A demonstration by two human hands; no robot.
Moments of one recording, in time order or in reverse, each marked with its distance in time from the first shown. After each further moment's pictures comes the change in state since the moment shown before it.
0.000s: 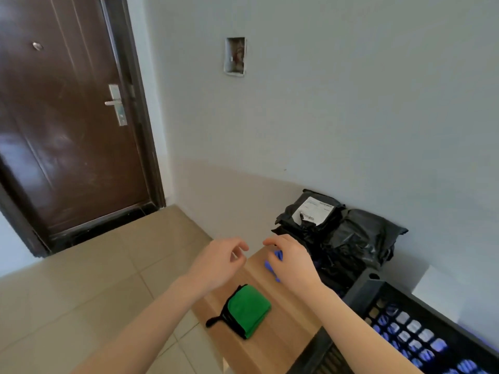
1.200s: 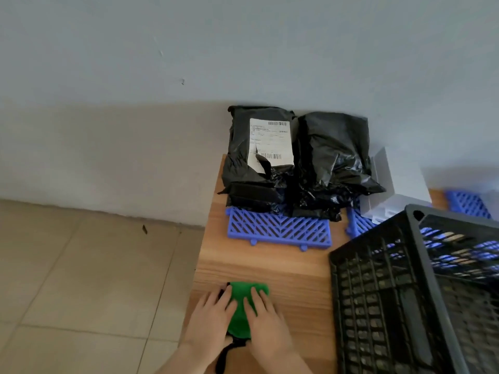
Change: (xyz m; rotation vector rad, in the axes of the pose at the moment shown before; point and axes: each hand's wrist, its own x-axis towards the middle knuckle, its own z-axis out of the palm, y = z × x) left_hand 0.105 -0.209 0.180 0.491 -0.831 0.767; right_hand 0.008 0.091 0.262 -0.354 -0.646 0.832
